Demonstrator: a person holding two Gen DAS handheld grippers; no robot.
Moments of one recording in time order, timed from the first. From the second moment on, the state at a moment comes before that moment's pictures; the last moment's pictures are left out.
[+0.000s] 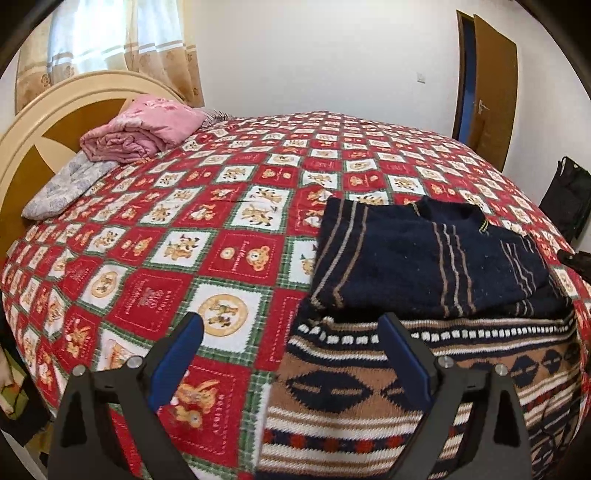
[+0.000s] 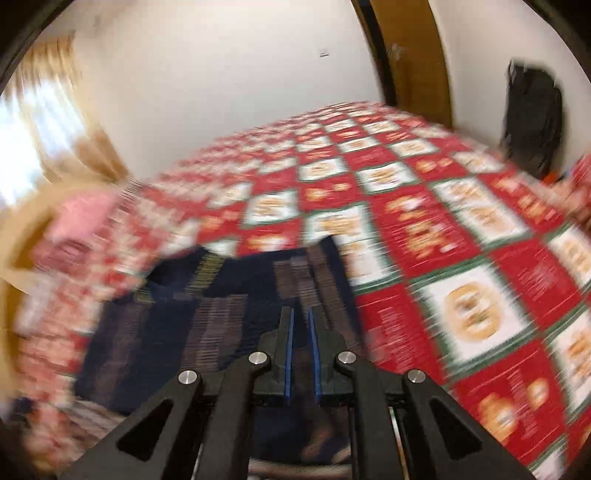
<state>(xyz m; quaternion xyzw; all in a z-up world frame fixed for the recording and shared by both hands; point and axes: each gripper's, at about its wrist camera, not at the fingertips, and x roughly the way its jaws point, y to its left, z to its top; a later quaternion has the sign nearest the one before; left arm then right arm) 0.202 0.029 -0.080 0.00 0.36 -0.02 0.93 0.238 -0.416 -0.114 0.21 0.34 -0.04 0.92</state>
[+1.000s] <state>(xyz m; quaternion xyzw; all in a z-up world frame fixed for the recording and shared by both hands) 0.140 0.080 -0.057 -0.02 0.32 -0.04 0.94 0.040 -0.410 -0.020 0.39 0.14 0.11 0.90</state>
